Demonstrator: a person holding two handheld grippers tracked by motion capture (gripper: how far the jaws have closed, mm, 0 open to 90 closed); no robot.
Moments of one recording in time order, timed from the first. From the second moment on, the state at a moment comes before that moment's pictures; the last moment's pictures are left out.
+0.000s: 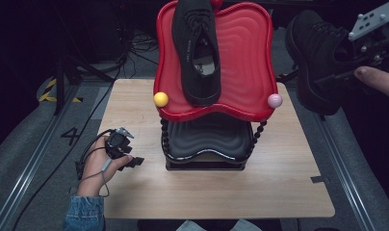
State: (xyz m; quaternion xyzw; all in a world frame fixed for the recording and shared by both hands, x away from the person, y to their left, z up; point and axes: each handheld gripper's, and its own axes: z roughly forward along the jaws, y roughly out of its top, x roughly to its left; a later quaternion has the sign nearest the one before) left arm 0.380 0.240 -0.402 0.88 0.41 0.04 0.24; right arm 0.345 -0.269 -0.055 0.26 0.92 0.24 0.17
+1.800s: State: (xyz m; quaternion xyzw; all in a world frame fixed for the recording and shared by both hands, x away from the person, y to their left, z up) left arm 0.380 0.245 -0.402 0.88 0.41 0.04 0.25; right arm 0.365 -0.124 -0.062 0.15 0.95 0.21 0.19
